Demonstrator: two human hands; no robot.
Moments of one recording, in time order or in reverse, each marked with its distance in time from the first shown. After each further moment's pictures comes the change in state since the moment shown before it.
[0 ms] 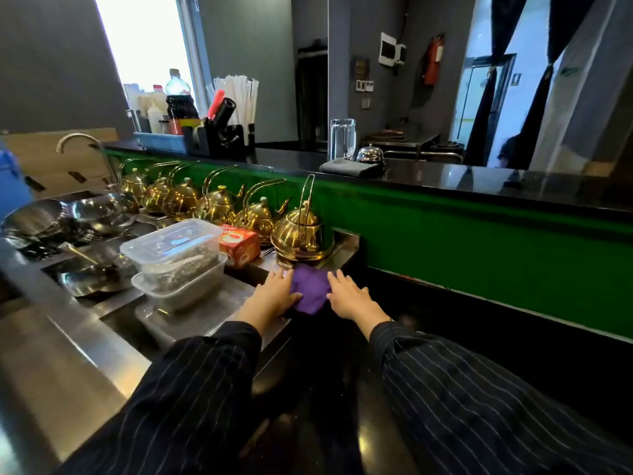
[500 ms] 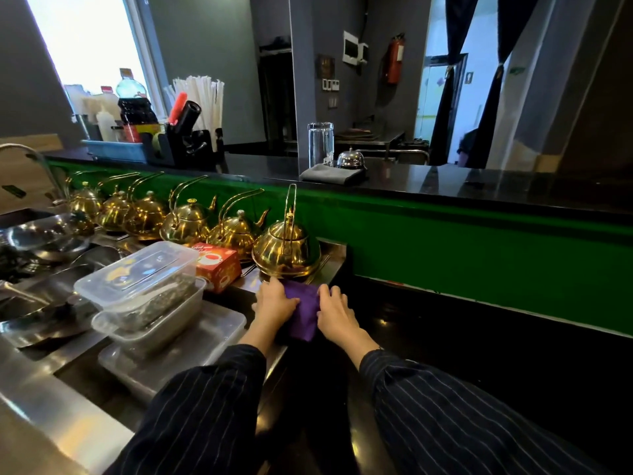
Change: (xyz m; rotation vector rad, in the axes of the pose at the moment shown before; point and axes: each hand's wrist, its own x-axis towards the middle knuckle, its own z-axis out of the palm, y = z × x) left_hand 0.043 0.010 0.007 -0.363 0.164 -0.190; right_hand 0.022 -0.014 0.022 0.138 0.208 0.114
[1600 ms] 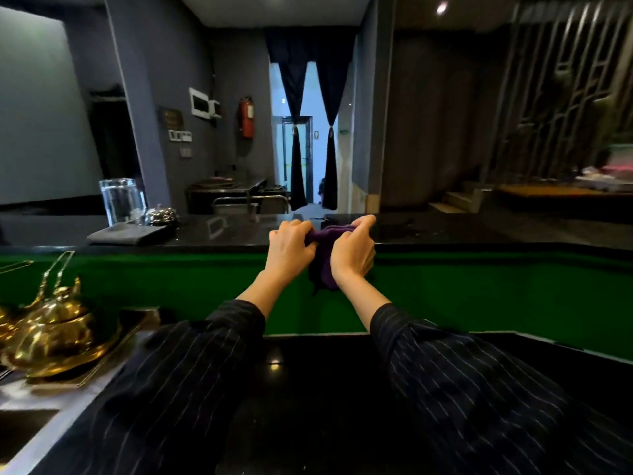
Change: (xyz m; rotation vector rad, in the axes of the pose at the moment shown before) left_hand -0.096 0.407 0.066 -0.128 0.243 0.995; right_hand -0.082 0.222 -0.314 0.451 1.151 0.518
